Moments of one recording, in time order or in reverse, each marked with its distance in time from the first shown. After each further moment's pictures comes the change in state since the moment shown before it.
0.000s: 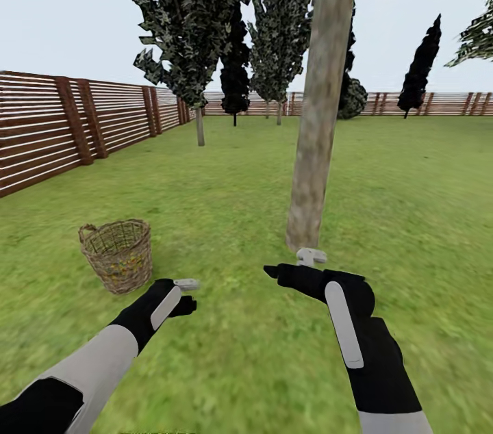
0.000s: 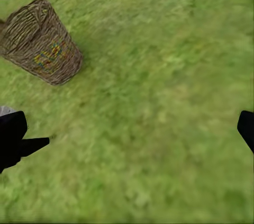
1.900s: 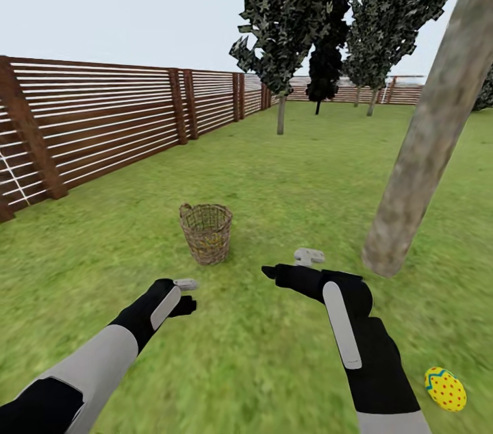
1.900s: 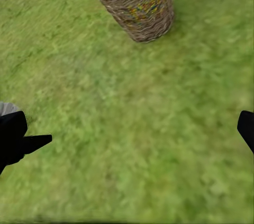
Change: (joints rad) left arm 0.000 0.000 0.000 0.000 0.000 -0.001 0.001; right arm 0.000 0.002 0.014 0.001 0.000 0.000 0.000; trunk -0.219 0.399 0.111
